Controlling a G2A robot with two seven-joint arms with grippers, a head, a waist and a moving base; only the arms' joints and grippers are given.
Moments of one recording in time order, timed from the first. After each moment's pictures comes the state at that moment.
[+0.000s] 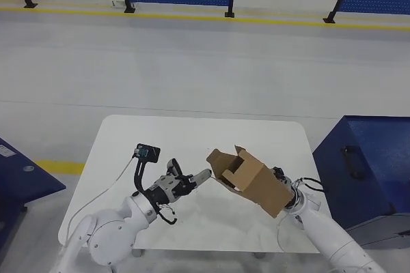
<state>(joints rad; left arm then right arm) 1.28 -1.16 -1.17 -2.09 0.45 0.07 -0.53 -0.98 -0.96 0.83 -1.20 1.78 0.42 1.40</state>
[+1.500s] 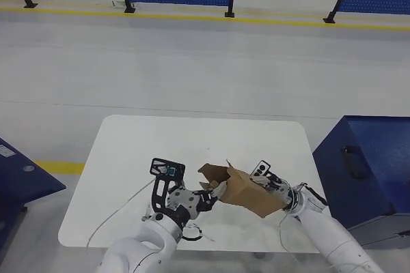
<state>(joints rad) 1.26 -1.21 -0.91 -2.26 0.99 0.46 -0.61 -1.00 -1.00 0.92 -1.14 1.47 0.13 1.46</state>
